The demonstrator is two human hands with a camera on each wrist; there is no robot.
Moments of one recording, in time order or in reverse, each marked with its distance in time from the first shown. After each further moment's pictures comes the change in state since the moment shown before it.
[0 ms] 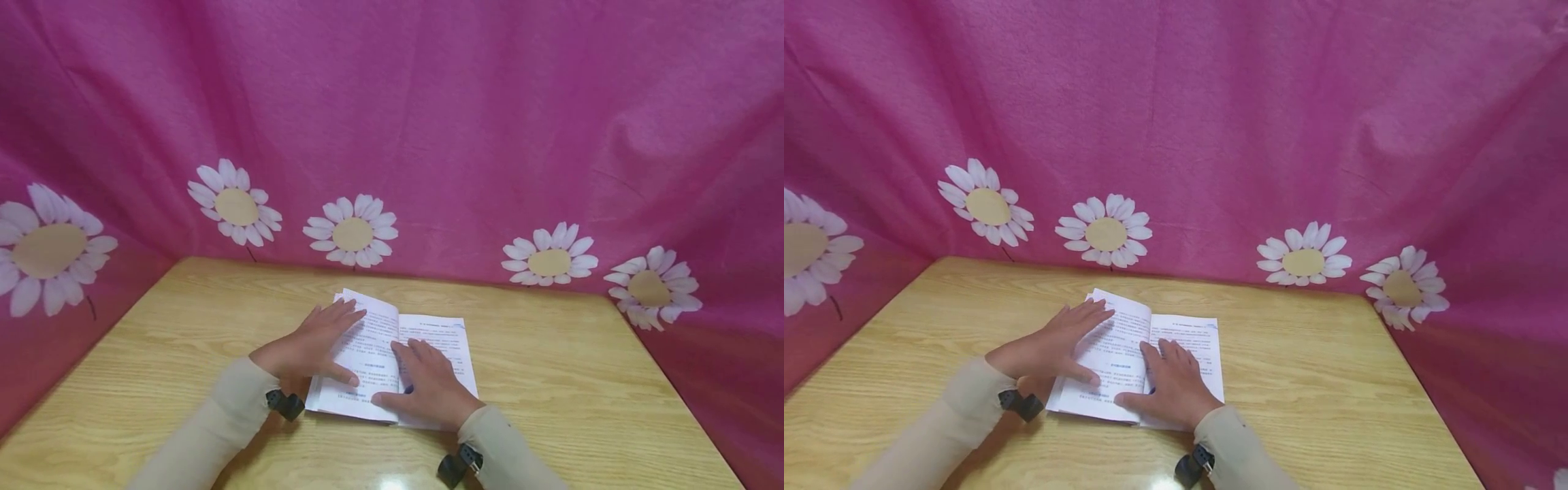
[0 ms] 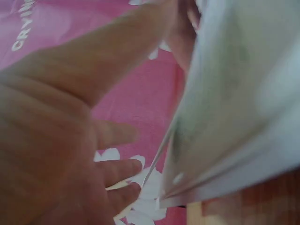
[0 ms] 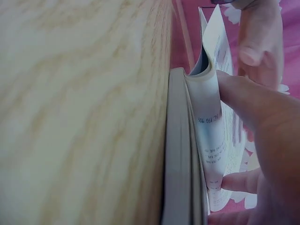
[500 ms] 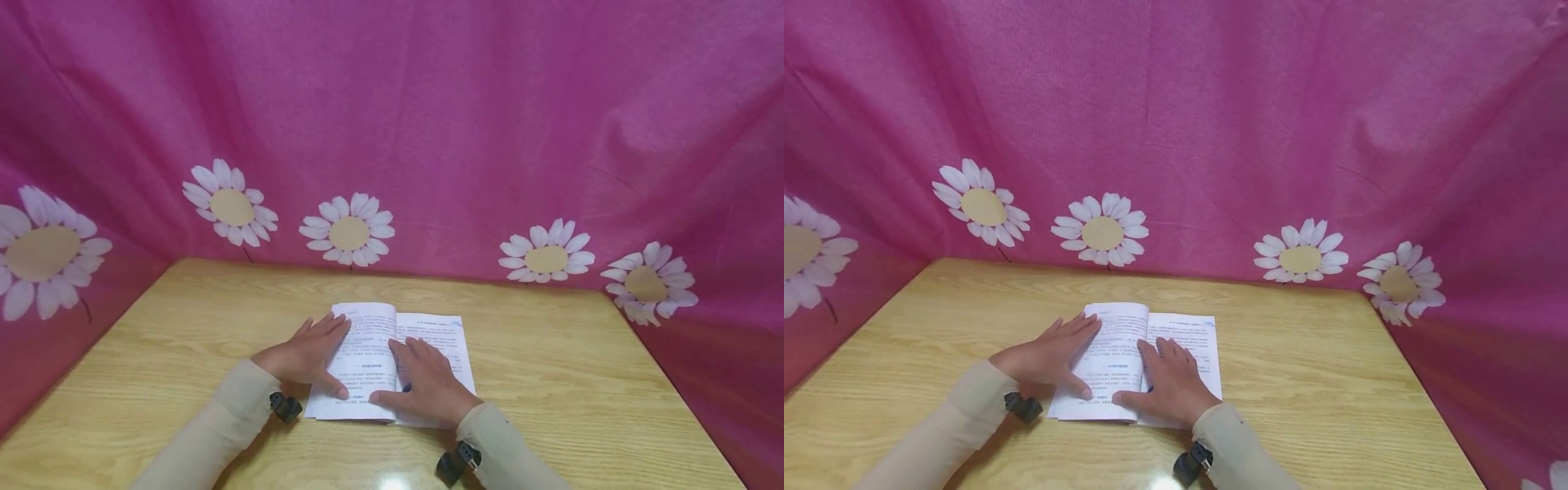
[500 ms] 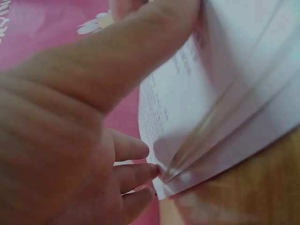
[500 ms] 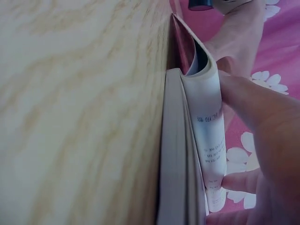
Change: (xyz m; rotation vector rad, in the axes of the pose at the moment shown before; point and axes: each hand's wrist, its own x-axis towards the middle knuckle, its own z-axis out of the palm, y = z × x) left_hand 0.001 -0.008 0.015 0.059 -0.134 -0.150; right_hand 0.000 -0.001 -0.003 0.027 -0.020 0.004
